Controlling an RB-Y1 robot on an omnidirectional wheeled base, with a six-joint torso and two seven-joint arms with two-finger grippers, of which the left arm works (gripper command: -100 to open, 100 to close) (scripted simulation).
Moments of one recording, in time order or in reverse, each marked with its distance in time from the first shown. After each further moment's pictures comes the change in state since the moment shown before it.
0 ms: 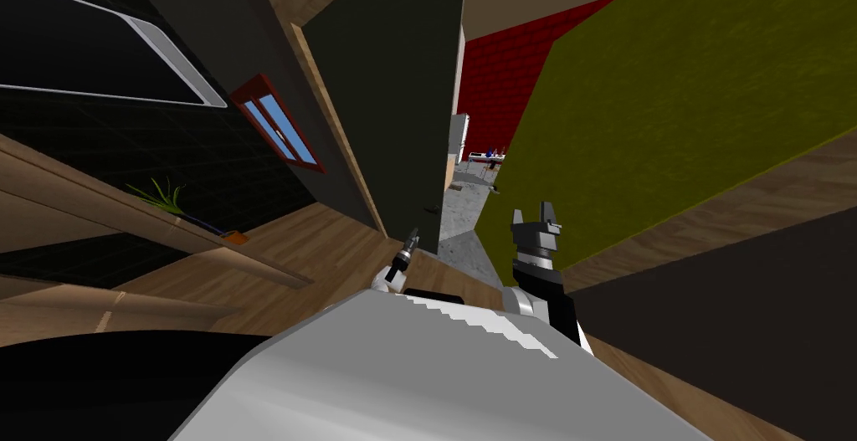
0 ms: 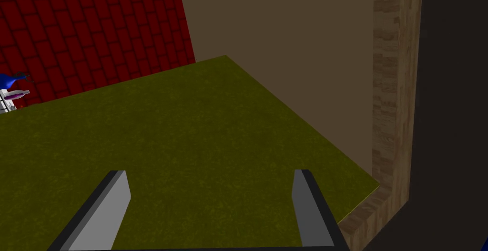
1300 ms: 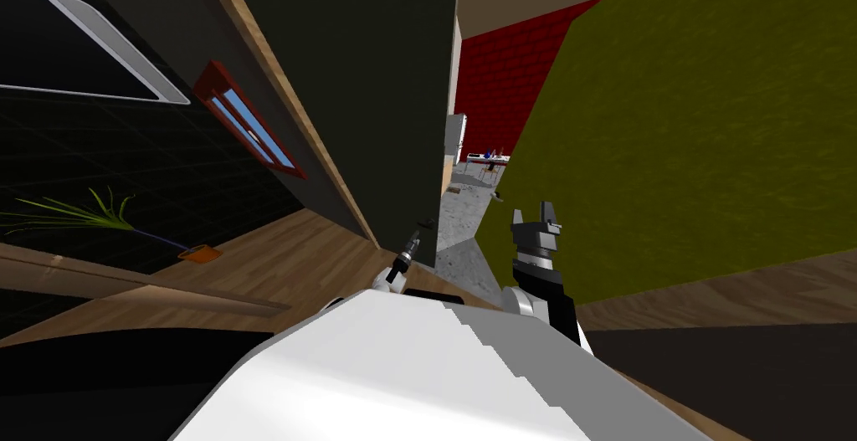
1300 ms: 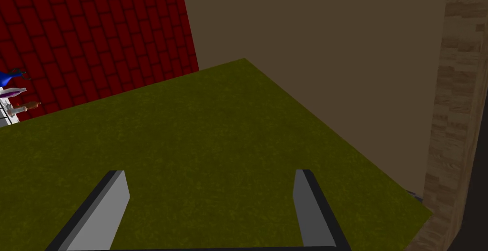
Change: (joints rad) arm -0.052 -0.008 -0.005 0.132 -0.005 -0.025 -0.003
